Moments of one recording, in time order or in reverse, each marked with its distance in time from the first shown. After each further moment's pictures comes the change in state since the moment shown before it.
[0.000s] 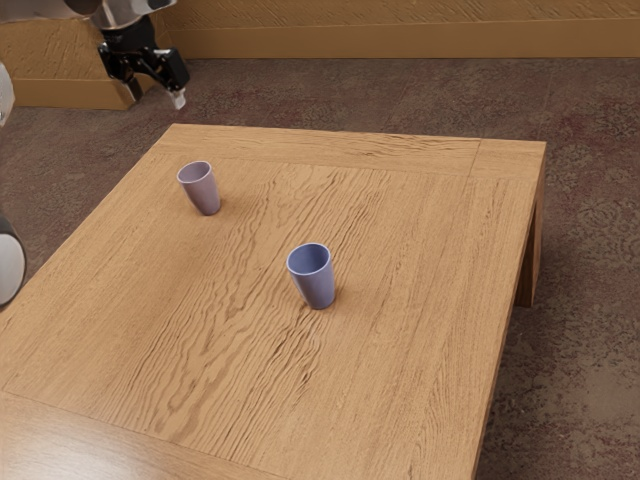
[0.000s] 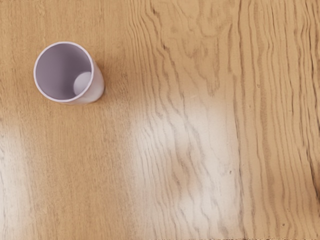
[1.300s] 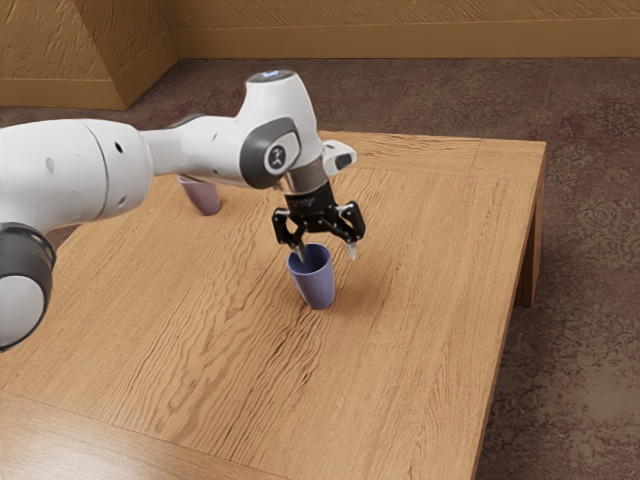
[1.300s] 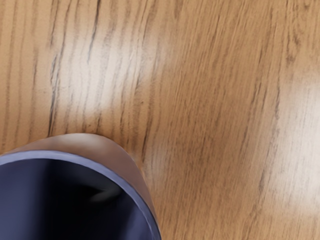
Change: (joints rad) arm -0.078 0.042 -0.387 -0.554 -0.108 0.468 -0.636
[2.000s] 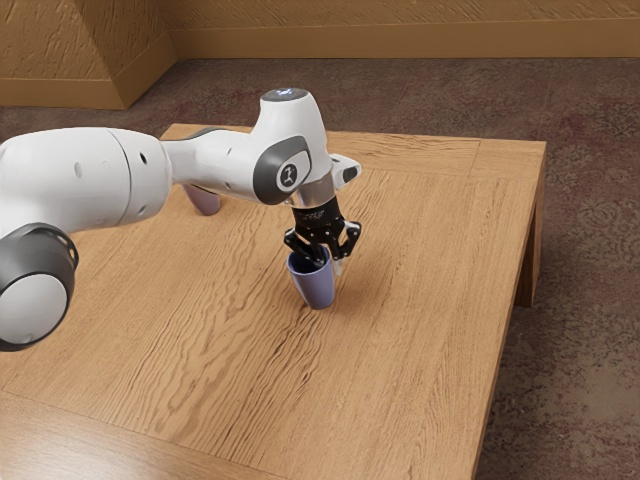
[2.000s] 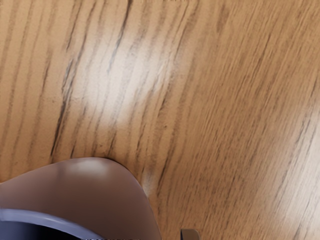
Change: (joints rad) arm 0.002 0.061 -0.004 0.001 0.037 0.057 -0.135
